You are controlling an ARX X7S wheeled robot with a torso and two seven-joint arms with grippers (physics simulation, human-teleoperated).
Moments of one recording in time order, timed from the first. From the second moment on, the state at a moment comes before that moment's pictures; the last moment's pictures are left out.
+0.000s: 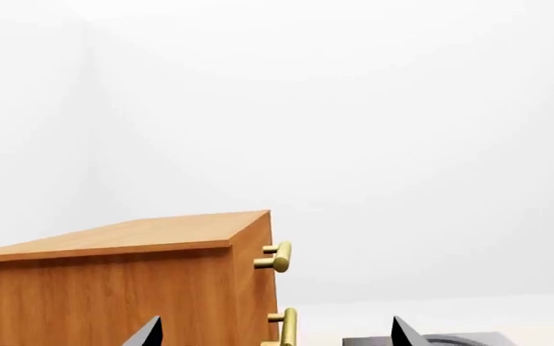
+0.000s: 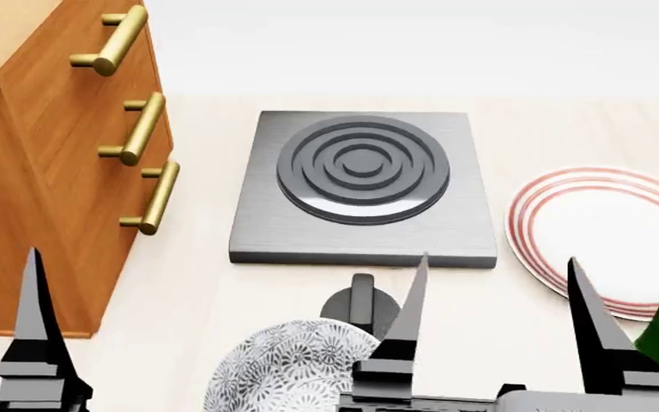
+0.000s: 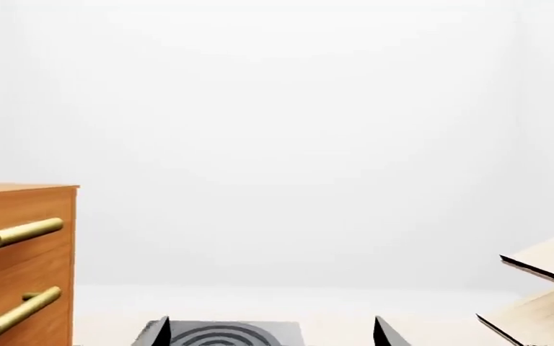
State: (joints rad) left arm -0.09 -0.28 0.22 0.95 -0.12 -0.61 -0.40; right arm 0.11 0.28 -0.15 -0.91 0.23 0.62 0.39
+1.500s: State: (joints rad) left arm -0.10 -0.31 0.25 0.95 -0.14 -0.62 -0.44; right arm 0.17 0.42 0.14 -0.73 0.31 0.70 0.36
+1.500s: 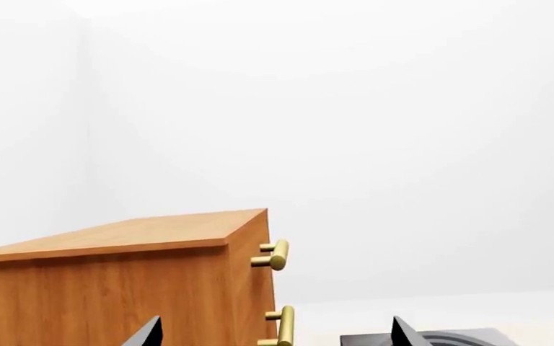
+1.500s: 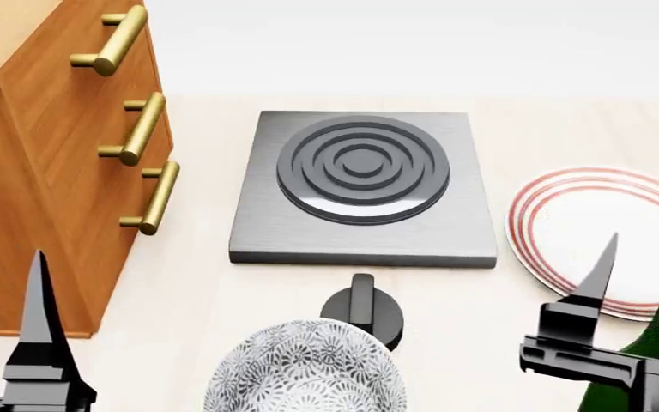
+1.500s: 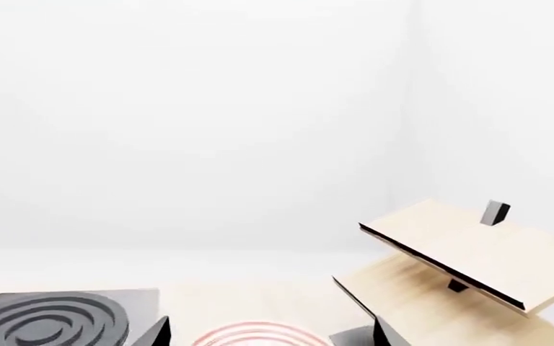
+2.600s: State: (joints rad) left arm -0.10 -0.33 0.26 0.95 -0.16 -0.62 -0.47; right arm 0.20 0.43 0.10 -0.45 0.26 0.60 0.35
